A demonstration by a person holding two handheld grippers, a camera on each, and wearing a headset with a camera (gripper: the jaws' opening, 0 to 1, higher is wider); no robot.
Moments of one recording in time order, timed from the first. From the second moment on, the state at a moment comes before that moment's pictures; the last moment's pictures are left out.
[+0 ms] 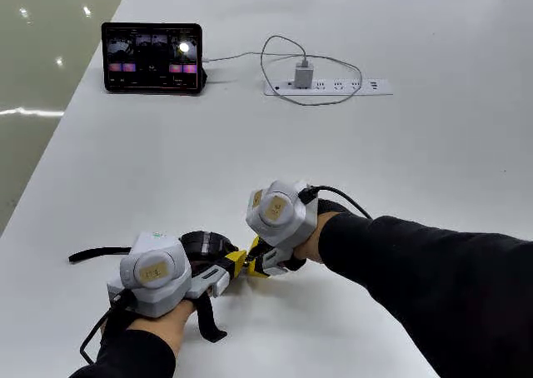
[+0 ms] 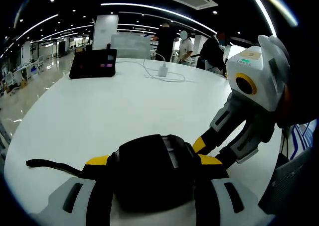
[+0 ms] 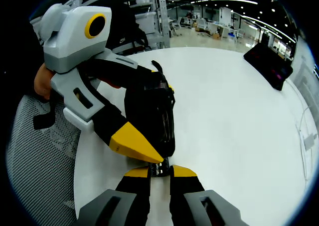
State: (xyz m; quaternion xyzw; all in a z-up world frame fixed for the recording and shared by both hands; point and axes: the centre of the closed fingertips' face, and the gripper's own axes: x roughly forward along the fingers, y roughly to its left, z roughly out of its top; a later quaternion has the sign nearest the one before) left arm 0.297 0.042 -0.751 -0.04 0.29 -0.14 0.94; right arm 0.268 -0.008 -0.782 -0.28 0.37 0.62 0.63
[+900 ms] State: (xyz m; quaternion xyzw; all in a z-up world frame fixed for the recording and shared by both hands) left arm 0.297 0.042 -0.751 -0.03 0.29 -0.14 0.95; right arm 0.267 -0.002 -0.782 -0.28 0.36 0.61 0.64
